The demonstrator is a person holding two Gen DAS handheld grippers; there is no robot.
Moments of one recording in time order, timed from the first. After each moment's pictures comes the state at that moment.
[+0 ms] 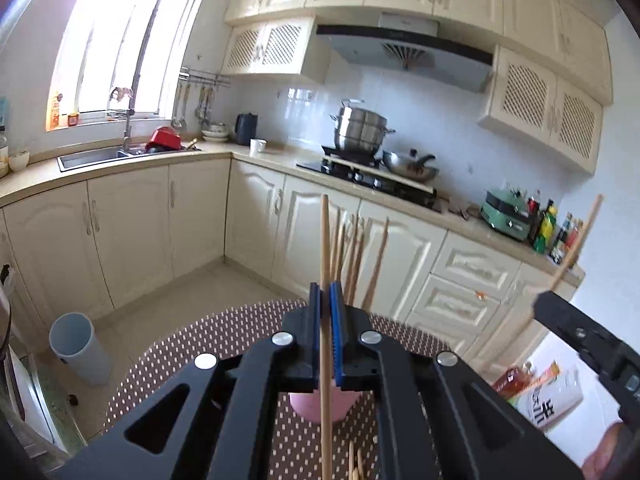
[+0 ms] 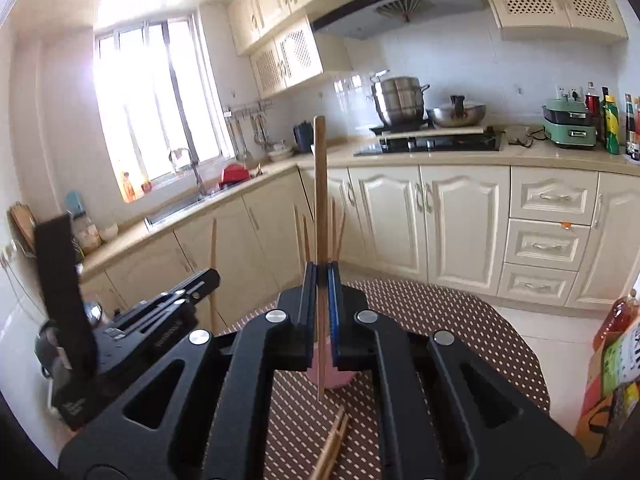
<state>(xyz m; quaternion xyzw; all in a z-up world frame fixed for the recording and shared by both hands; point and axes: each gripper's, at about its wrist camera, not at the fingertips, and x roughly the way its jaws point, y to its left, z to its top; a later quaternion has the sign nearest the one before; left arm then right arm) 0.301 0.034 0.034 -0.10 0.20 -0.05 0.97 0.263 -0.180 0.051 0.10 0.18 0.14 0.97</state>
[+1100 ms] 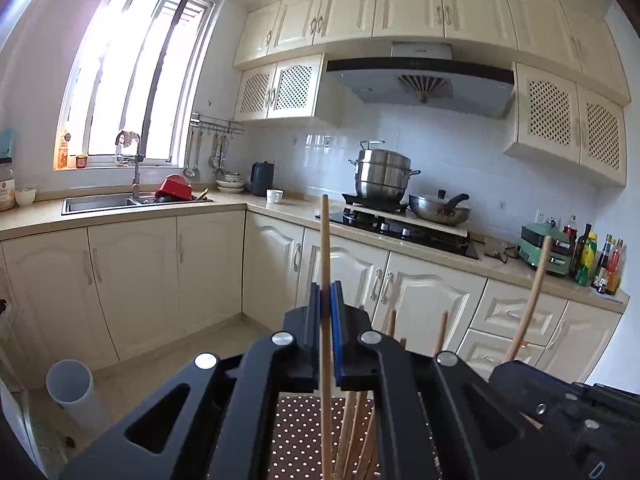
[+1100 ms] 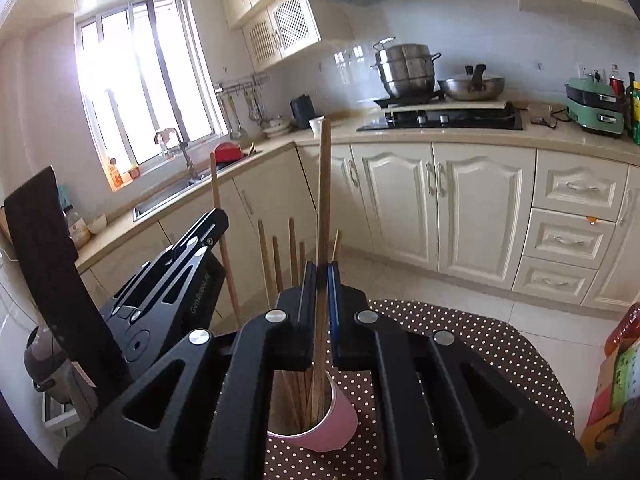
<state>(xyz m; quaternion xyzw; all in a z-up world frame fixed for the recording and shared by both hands) 0.434 0.009 0.022 -0.07 0.11 0.00 0.99 0.403 -0.160 0.019 0.10 0.24 0.15 0.95</state>
